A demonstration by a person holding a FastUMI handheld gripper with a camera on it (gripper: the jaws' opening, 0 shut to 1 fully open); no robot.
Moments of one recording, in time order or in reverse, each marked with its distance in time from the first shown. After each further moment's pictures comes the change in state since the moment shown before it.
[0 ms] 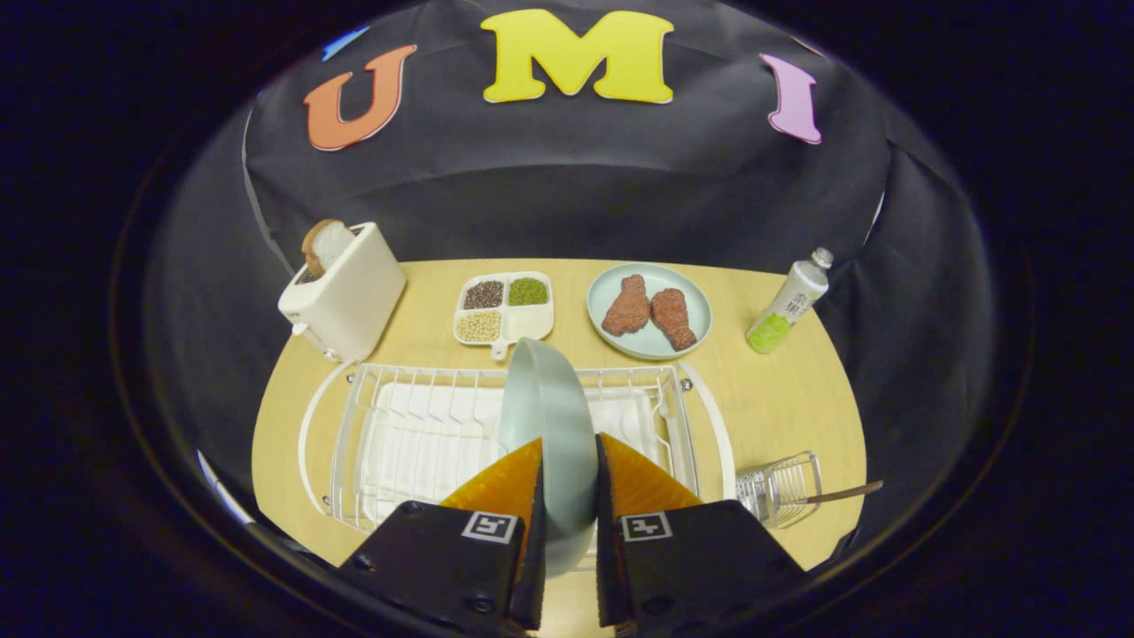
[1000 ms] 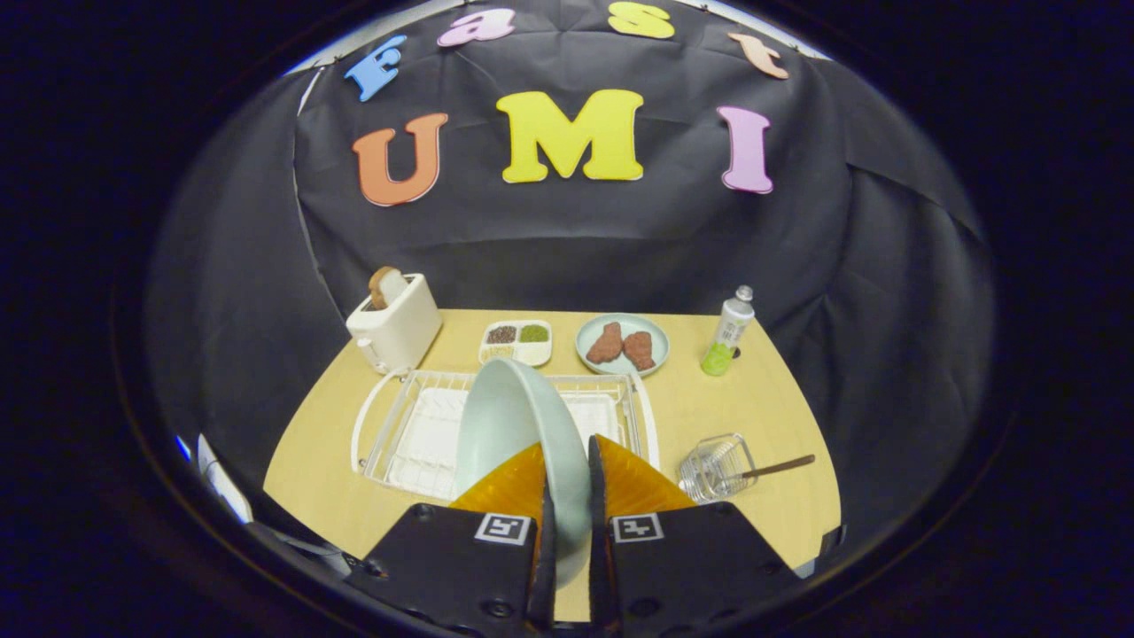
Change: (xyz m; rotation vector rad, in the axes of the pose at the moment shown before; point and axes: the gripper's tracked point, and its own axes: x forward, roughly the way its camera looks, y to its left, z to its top) arm -0.141 -0.053 -0.087 0.029 -0.239 0.084
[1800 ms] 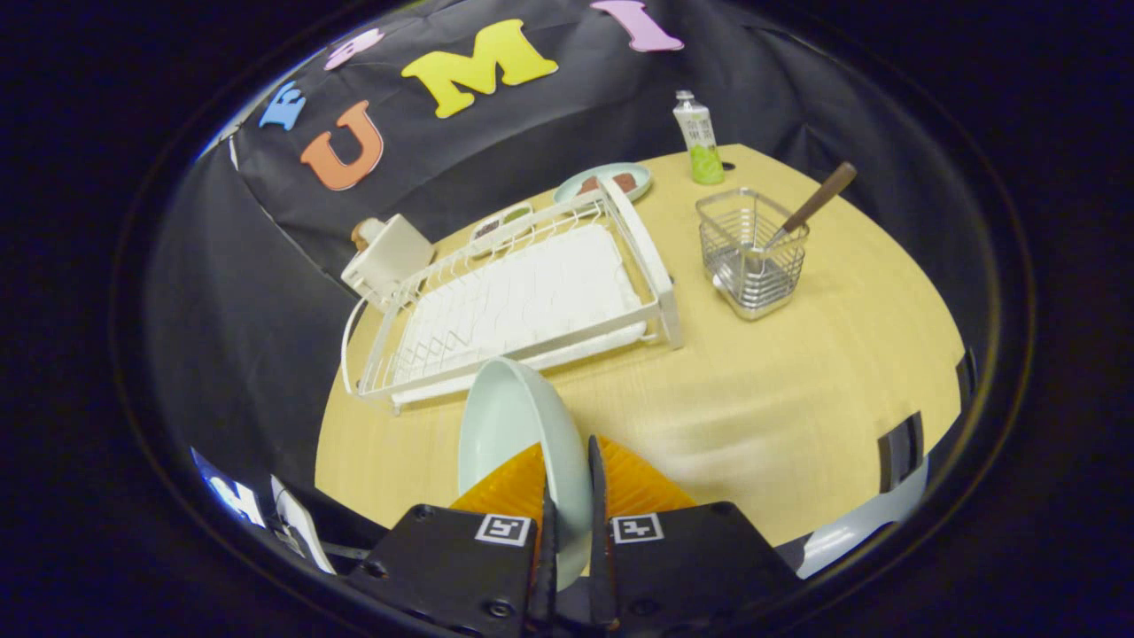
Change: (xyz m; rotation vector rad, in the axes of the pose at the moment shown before) arm 0.068 -0.003 -0.206 0.332 0.264 0.208
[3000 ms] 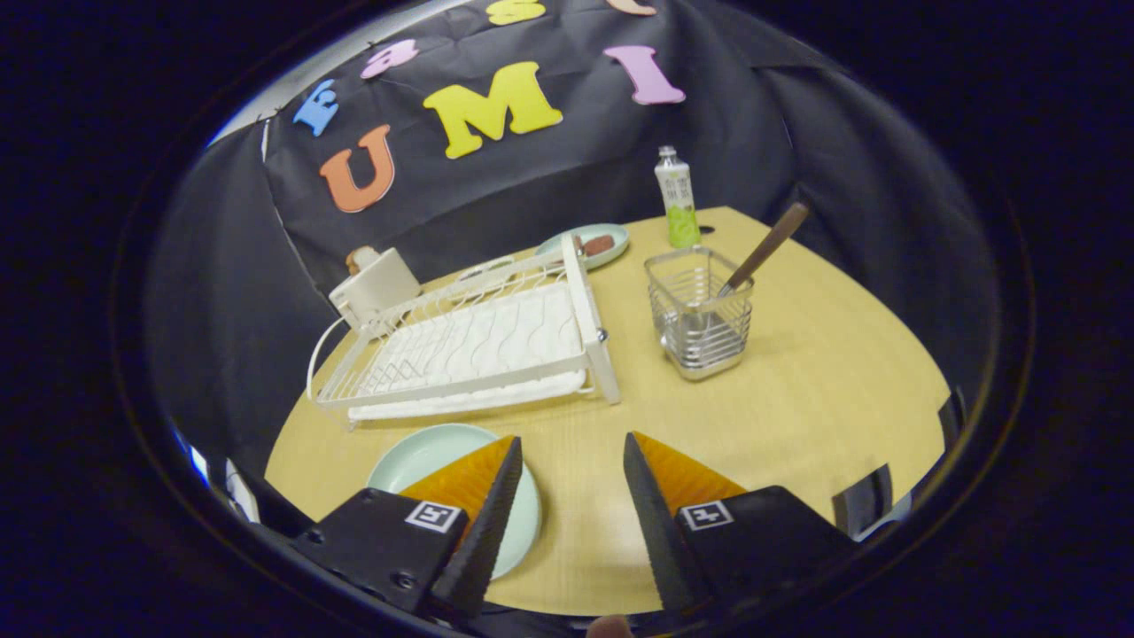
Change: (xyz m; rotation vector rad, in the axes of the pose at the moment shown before) arm -0.013 -0.074 0.045 -0.162 -0.367 -0.095
